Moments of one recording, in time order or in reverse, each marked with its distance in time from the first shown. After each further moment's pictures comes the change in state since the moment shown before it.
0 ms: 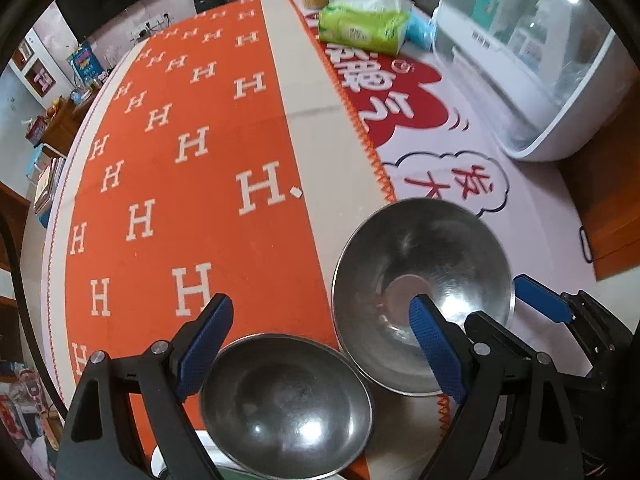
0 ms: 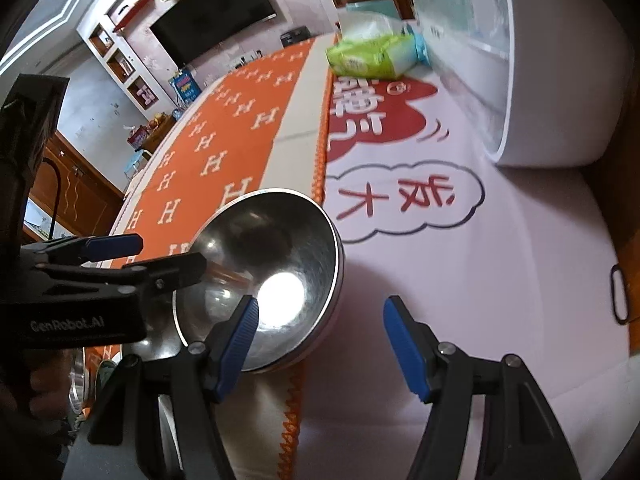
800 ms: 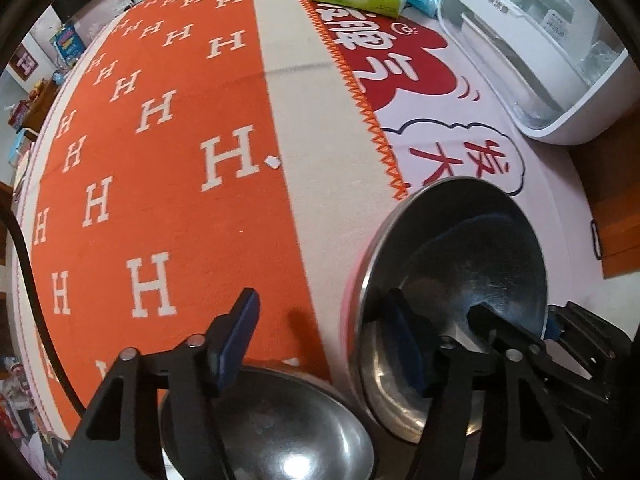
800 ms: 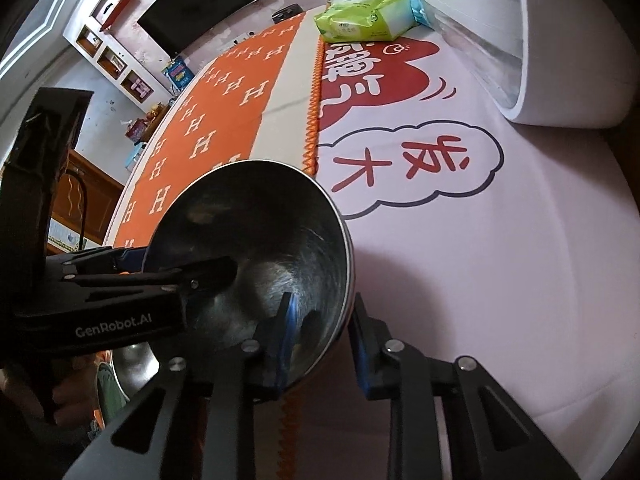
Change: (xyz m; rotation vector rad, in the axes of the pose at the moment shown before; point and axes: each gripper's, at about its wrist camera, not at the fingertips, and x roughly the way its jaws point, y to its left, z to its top) left arm 0.045 -0.001 0.002 -0.005 0.085 -0.073; right arm 0.027 -0.010 0.000 0.049 0.076 0.034
